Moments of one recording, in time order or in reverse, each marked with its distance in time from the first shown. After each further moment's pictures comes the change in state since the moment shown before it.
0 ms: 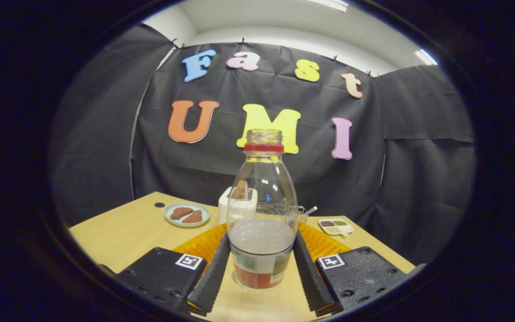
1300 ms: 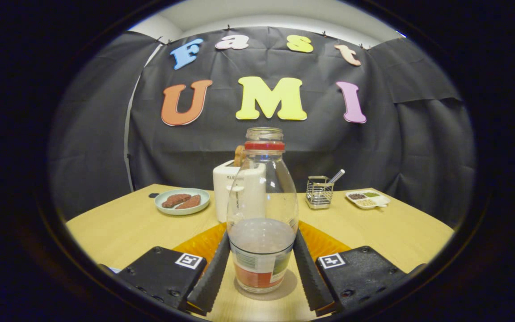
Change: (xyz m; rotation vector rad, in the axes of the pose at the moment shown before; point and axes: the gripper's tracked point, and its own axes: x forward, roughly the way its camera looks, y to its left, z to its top) arm 0.112 0.004 -0.111 0.116 0.042 0.071
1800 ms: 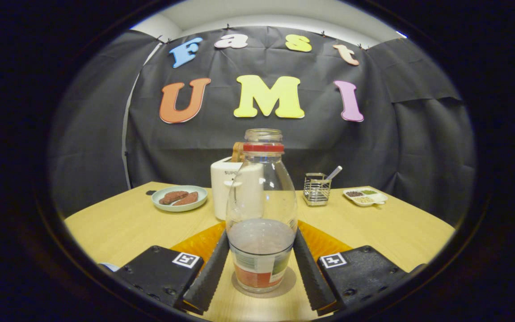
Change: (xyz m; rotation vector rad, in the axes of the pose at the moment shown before) arm -0.004 0.001 -0.008 0.016 0.010 -0.003
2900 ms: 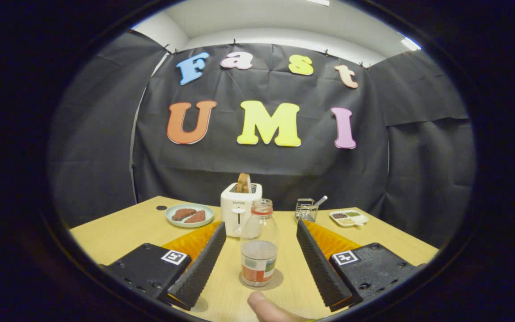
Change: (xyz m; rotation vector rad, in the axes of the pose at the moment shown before) arm -0.101 0.003 0.089 -0.059 -0.114 -0.034
